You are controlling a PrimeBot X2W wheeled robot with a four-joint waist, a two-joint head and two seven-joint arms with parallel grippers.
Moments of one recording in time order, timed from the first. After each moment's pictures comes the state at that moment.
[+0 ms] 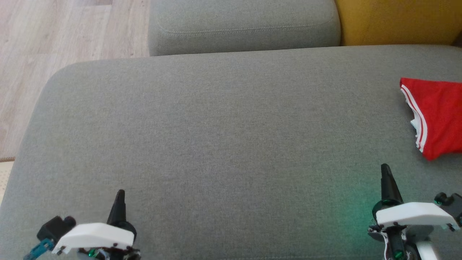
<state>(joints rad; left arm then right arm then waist) 0.05 0.06 -0.10 0.29 -0.99 0.01 -0.08 -0.03 -0.05 -0.04 0.35 0.91 0.13 -0.03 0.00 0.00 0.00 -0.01</state>
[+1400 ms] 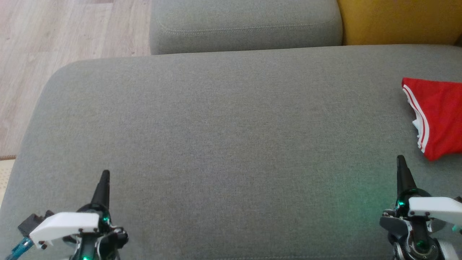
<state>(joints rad) -0.01 0.06 0.00 0.29 -1.43 -0.08 0.03 -0.05 -0.05 -0.10 0.30 1.39 0.13 0.06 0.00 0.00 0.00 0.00</state>
